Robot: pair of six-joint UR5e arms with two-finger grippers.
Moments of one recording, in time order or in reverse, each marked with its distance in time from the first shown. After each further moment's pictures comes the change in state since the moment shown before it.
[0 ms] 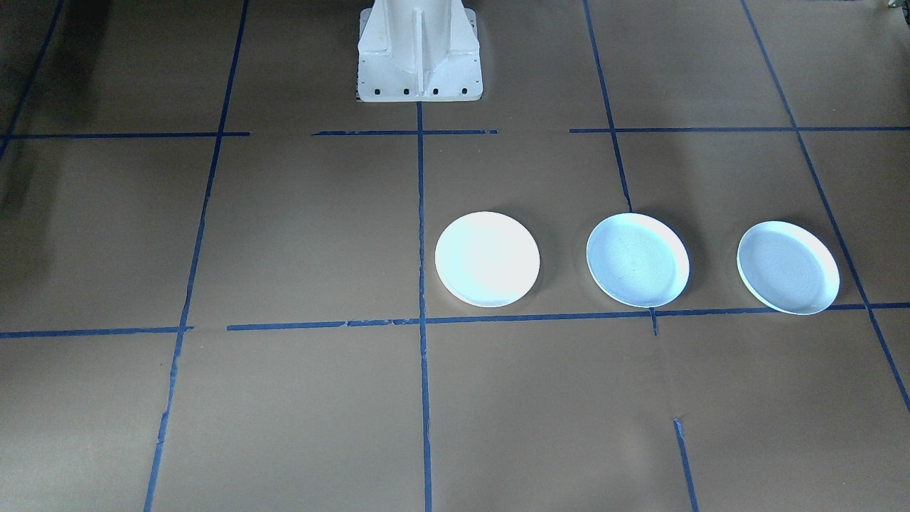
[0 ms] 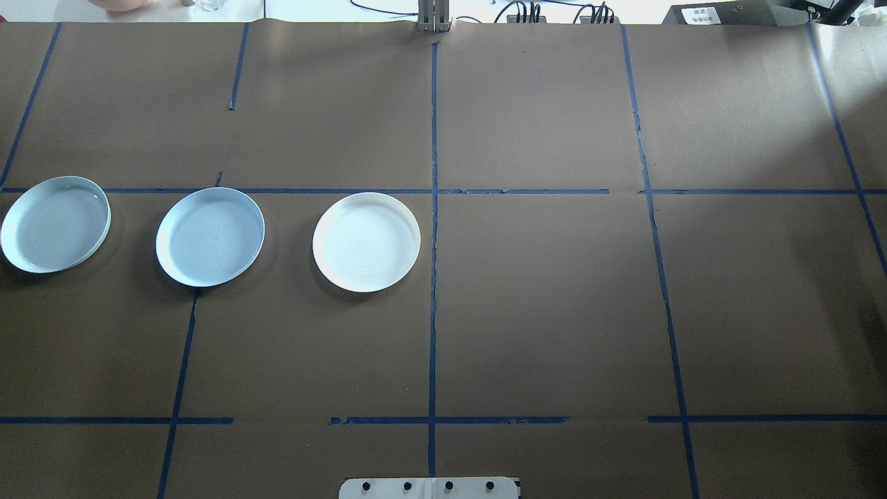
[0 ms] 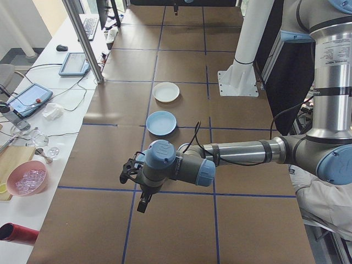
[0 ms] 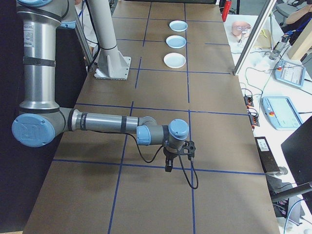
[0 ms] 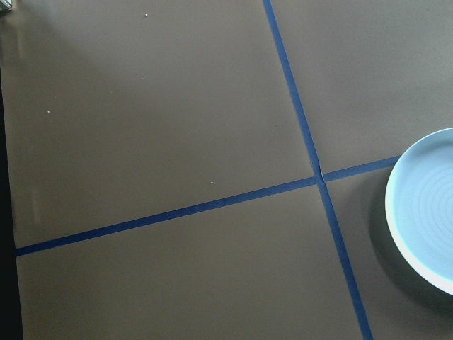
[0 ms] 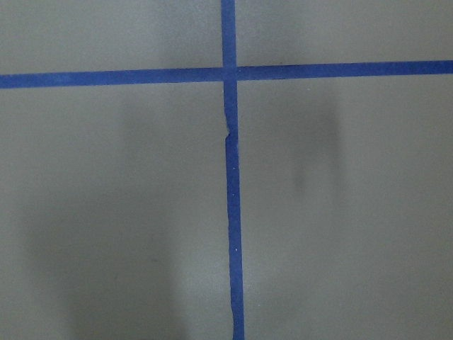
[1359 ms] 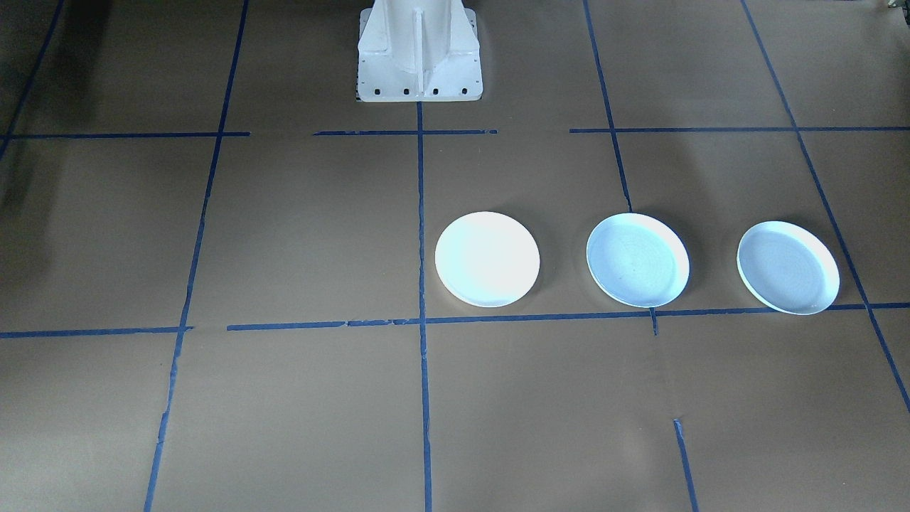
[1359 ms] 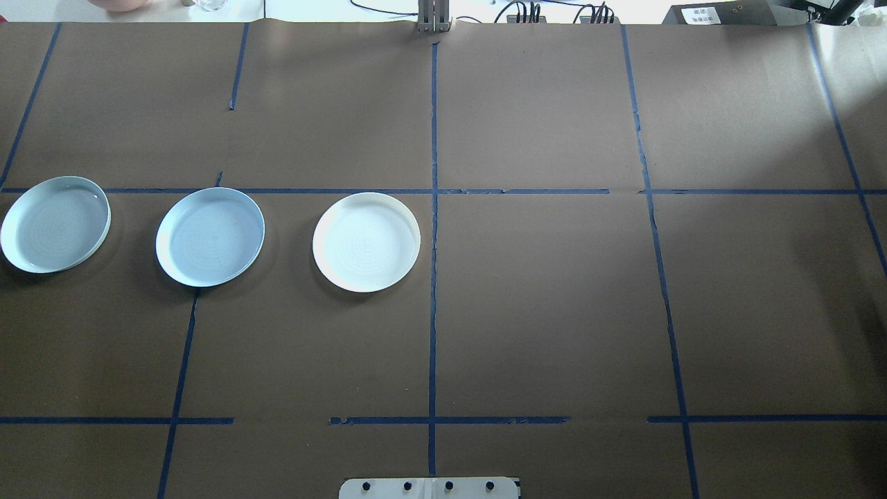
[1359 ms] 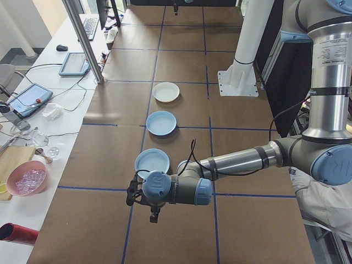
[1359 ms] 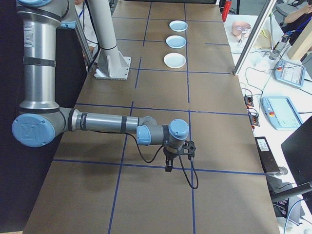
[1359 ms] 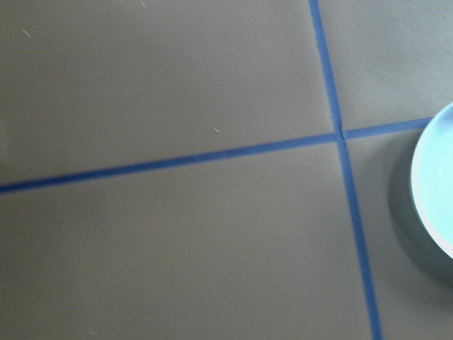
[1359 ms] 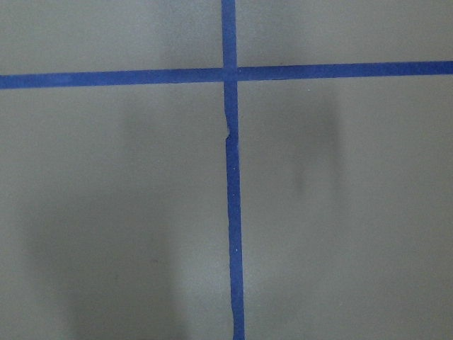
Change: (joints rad) left arm 0.047 -0.051 0.224 0.000 -0.223 -0.115; right arm 0.000 0.000 0.000 0.000 0.000 0.000
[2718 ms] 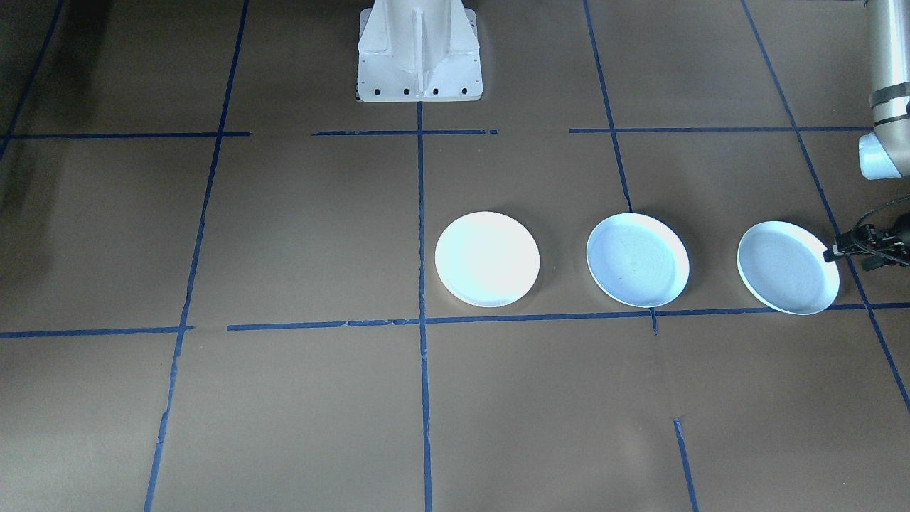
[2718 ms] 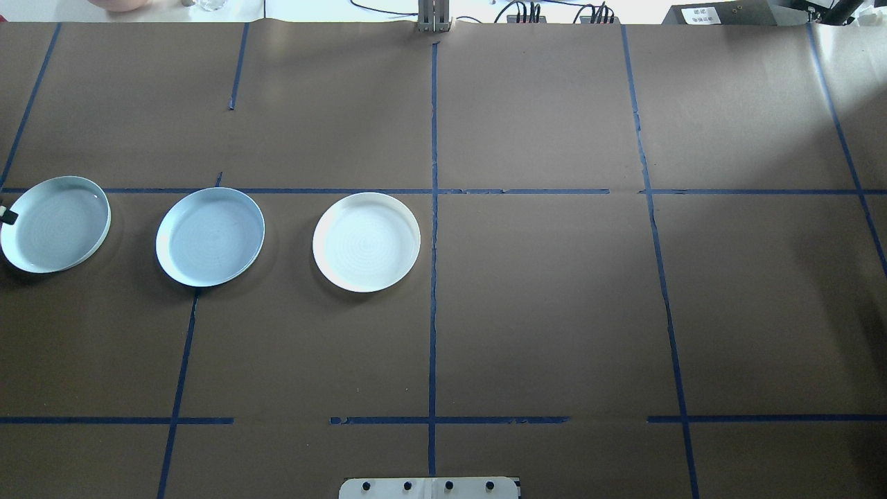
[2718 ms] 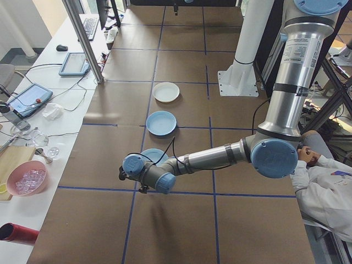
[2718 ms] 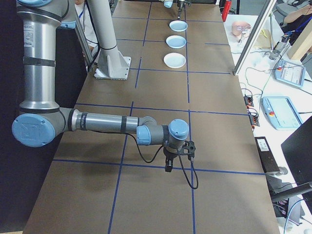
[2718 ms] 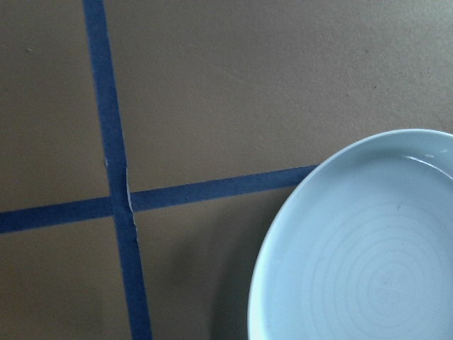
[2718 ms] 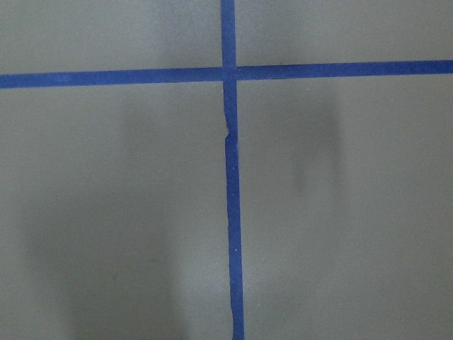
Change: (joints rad) left arm 0.331 -0.207 0.302 -0.348 -0.034 -0.310; right arm 0.000 0.000 0.000 0.000 0.000 0.000
